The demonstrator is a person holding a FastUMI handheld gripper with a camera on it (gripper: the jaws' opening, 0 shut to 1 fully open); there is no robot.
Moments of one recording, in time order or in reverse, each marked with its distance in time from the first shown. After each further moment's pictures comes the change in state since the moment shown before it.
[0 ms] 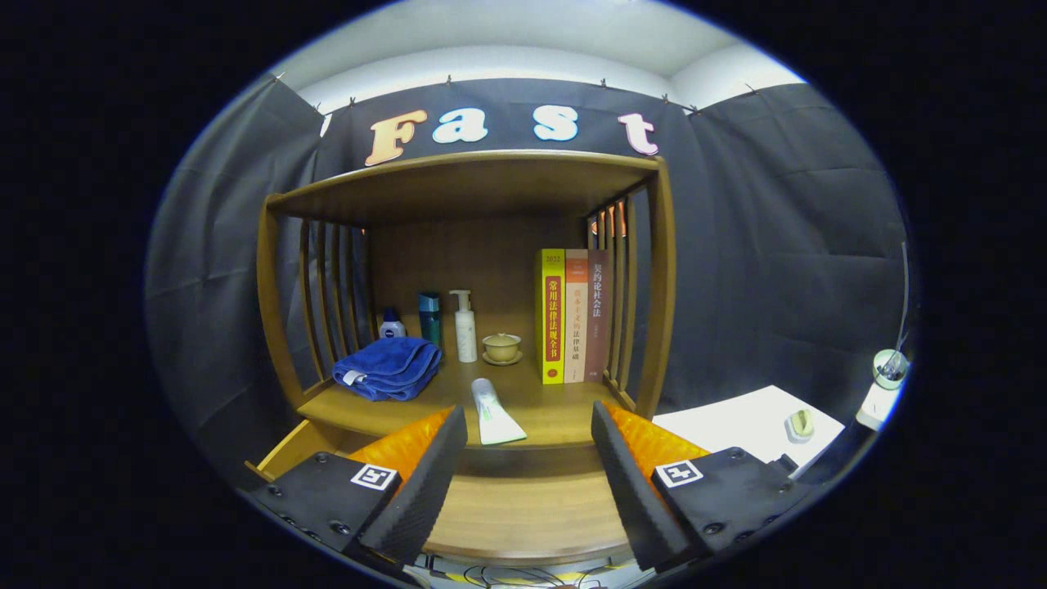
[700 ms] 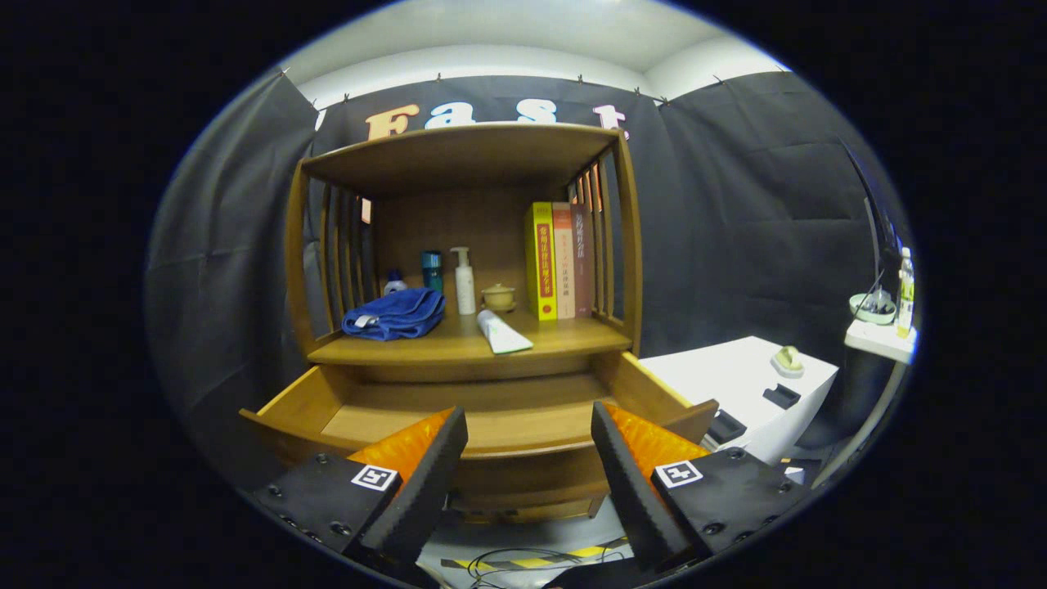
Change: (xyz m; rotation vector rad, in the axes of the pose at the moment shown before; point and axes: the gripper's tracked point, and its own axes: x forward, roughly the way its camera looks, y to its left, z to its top) arm -0.060 0.040 -0.136 0.028 0.048 -0.032
